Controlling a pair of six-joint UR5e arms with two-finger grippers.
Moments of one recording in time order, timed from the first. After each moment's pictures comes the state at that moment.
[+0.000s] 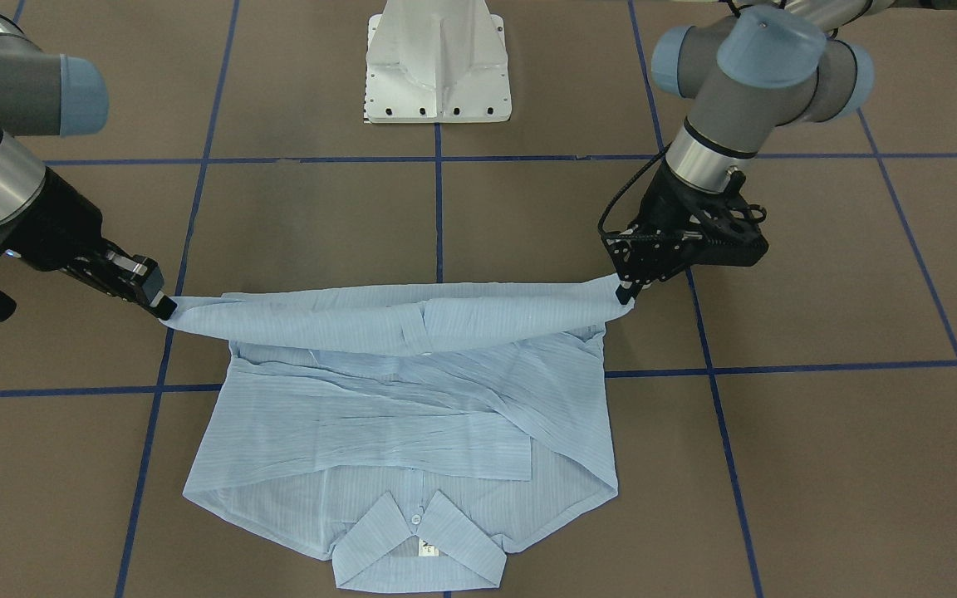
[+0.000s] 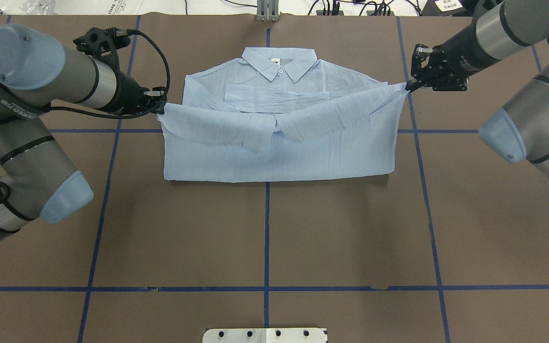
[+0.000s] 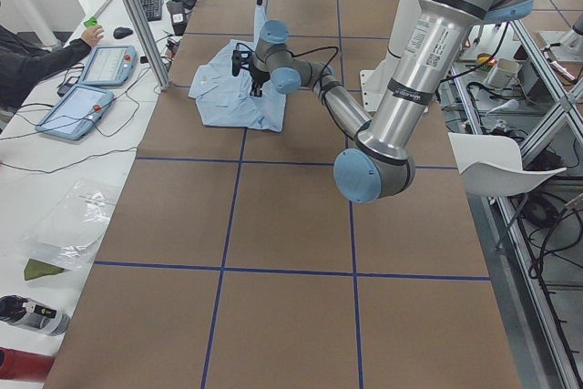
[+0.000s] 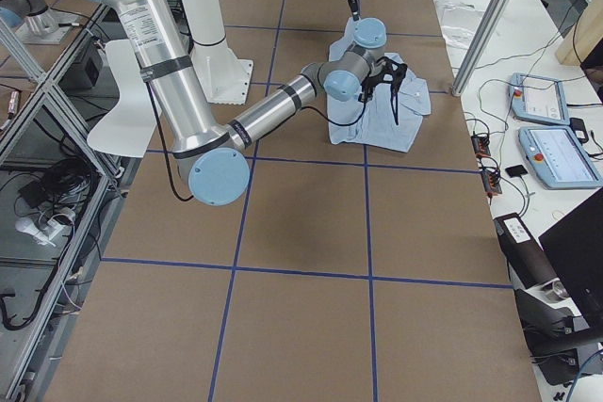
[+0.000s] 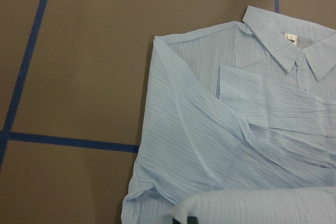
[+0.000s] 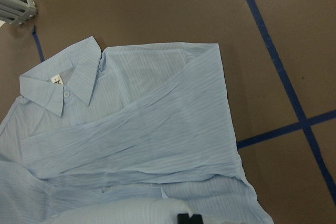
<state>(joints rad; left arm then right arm) -0.81 -2.03 -1.76 -1.97 -1.94 -1.24 1.05 -1.15 1.73 -1.23 2.30 1.38</state>
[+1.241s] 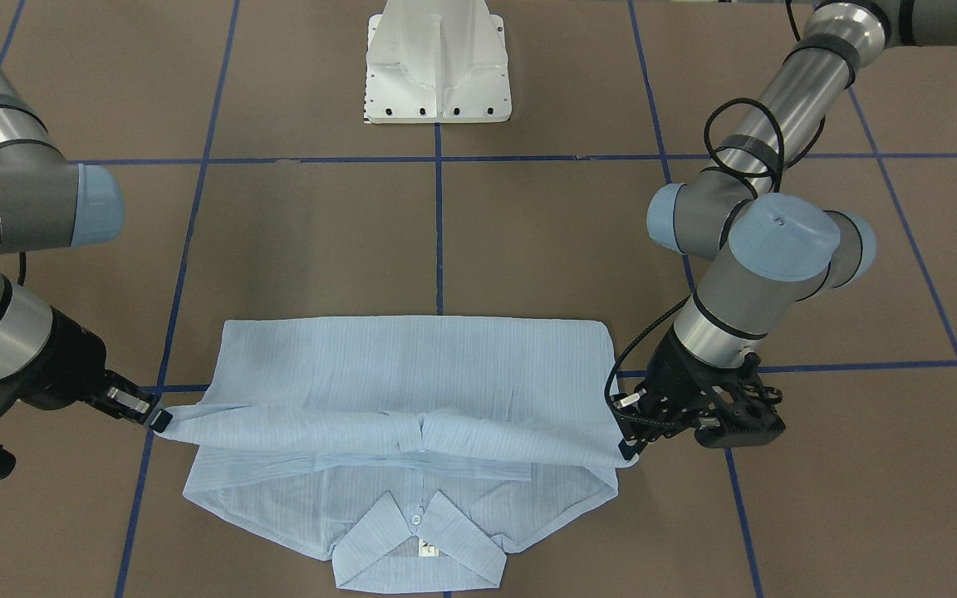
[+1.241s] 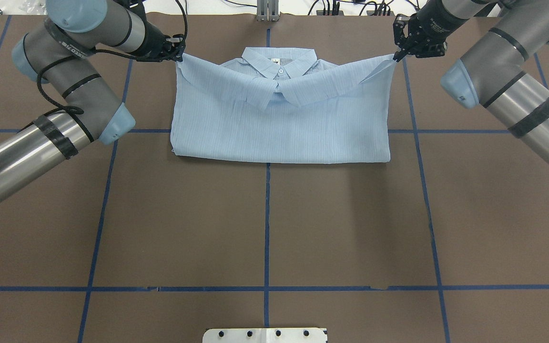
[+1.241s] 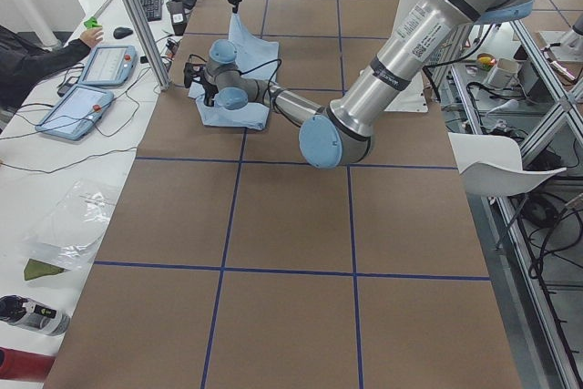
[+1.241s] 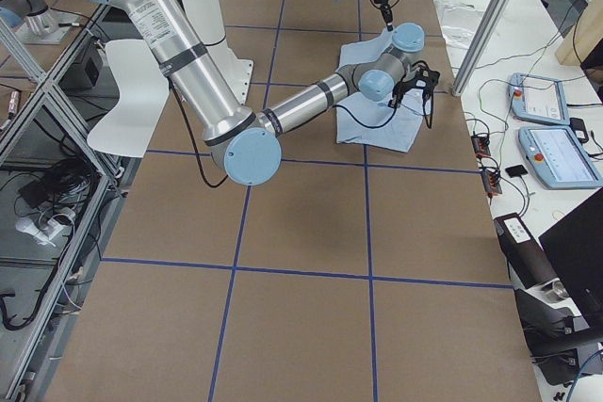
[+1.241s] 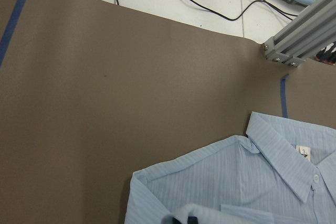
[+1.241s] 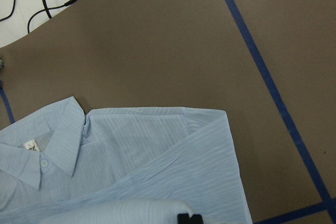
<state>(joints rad) -0.91 -2.31 -1.15 -2.34 -1.95 -1.23 1.08 -0.93 1.36 -1.23 2.30 1.31</state>
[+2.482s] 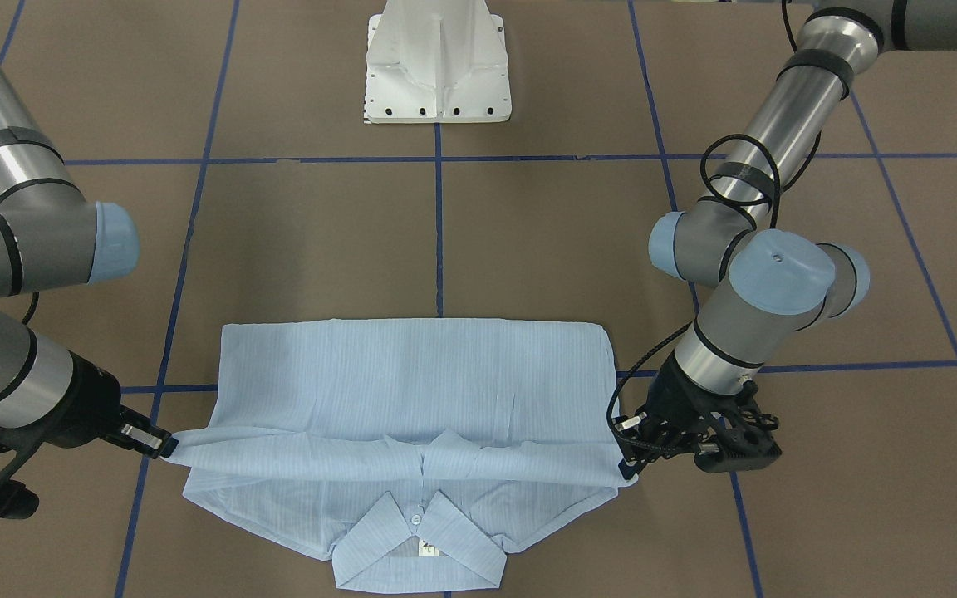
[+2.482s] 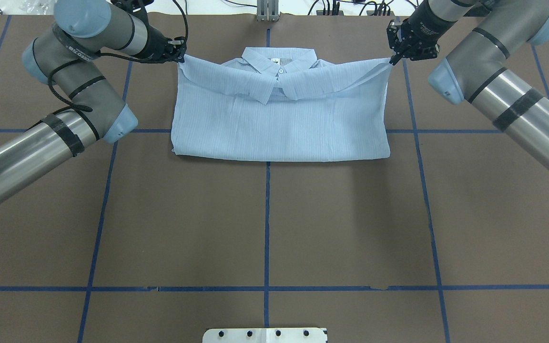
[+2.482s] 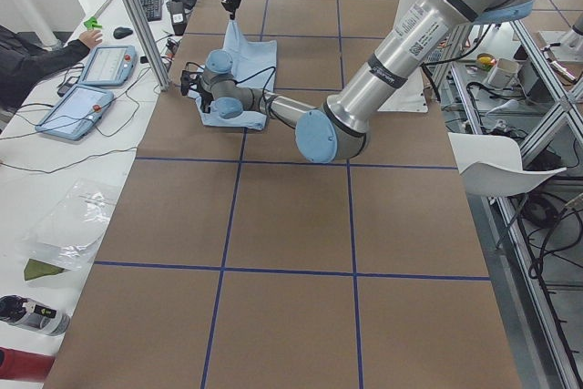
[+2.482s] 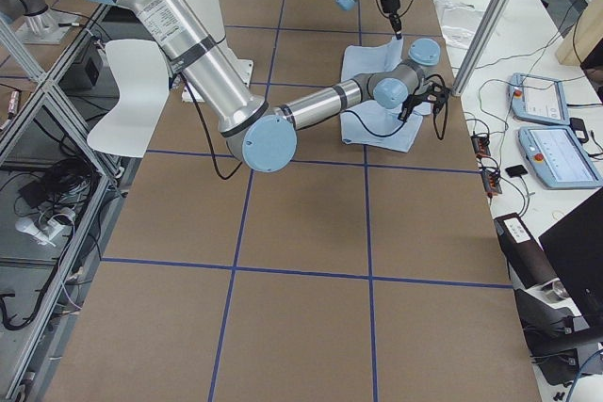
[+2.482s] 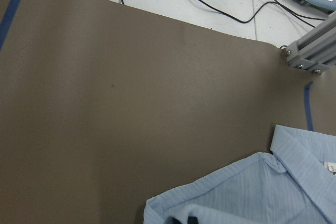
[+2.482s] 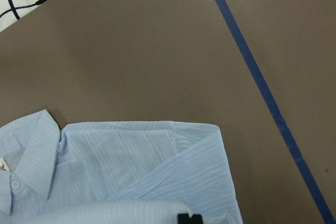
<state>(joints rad) -0.91 -2.34 -1.05 -2.44 -1.95 -1.24 1.06 -0.88 1.25 -1.22 2.30 1.29</state>
